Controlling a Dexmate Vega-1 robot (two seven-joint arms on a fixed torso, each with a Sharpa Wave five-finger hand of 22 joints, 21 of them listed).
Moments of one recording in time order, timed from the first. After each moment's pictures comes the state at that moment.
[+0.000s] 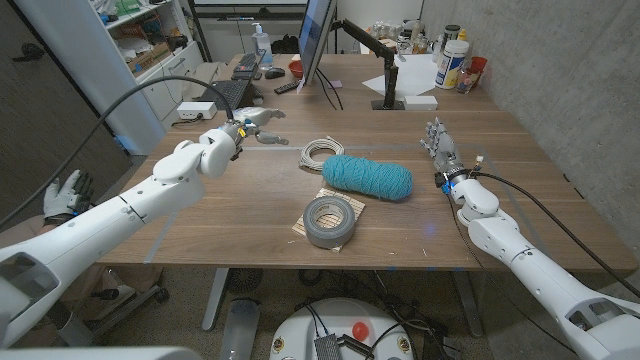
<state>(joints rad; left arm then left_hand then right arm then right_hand) 0.65 0.93 0.63 -1.87 0.62 0.35 -0.07 0.66 -0.16 0.38 -0.14 0.21 0.22 -0.08 0.26 0.21 0.26 -0.16 0.28 0.26 0.29 -0.04 0.20 0.18 0.47 -0.05 0.20 0.17 -0.85 -0.52 -0.36 -1.29 0.60 0.31 -0.05 0.01 0.07 0.25 0.18 0.26 -0.01 -0.04 0.19 0.18 -0.05 -0.03 0.20 0.19 -0.12 -0.03 0.20 0.22 0.09 -0.03 0.18 0.17</state>
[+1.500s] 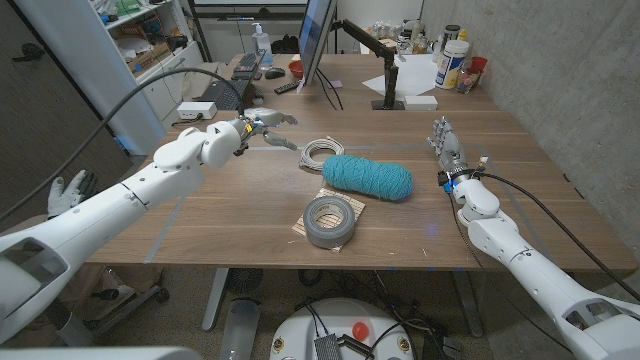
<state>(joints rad) 0.57 0.91 0.65 -1.80 0.65 0.16 -0.21 0.66 -0.16 0.34 -0.14 0.22 0.24 -0.09 0.26 0.21 0.27 -0.16 0.28 0.28 0.29 -0.04 0.20 0.18 0.47 -0.04 0.20 0.17 -0.84 -0.51 -0.34 -1.27 0.59 0.34 -0.09 0.01 0.07 0.26 0.17 0.26 -0.01 -0.04 0.19 0.18 -0.05 -0.03 0.20 0.19 -0.12 -0.03 0.20 0.22 0.08 -0.02 0.19 0.17</state>
